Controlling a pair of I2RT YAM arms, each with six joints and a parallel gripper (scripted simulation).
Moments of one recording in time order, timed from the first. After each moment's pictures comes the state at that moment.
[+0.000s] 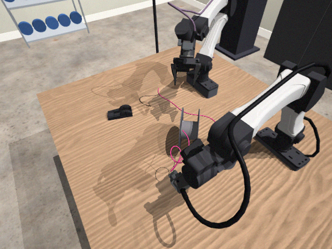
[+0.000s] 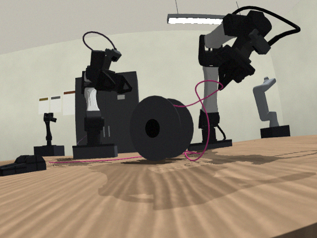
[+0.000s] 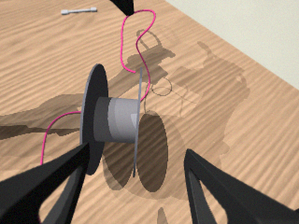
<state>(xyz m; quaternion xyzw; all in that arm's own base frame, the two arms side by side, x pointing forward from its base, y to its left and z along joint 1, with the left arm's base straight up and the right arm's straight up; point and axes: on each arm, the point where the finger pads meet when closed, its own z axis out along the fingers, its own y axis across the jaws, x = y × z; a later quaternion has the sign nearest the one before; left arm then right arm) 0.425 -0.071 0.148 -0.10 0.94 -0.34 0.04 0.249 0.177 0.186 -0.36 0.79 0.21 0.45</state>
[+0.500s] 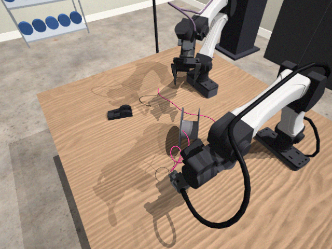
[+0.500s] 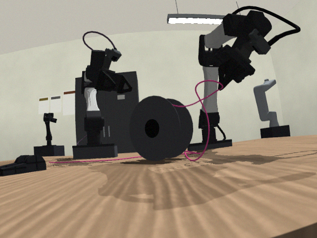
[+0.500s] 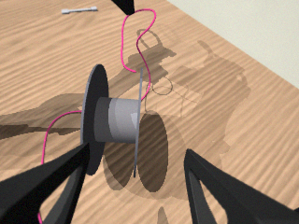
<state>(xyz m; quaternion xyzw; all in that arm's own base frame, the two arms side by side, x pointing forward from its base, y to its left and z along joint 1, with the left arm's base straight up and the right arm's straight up) 0.425 -0.071 0.148 -0.10 0.94 -0.34 0.04 0.248 0.177 0.186 -0.36 0.79 0.21 0.45</state>
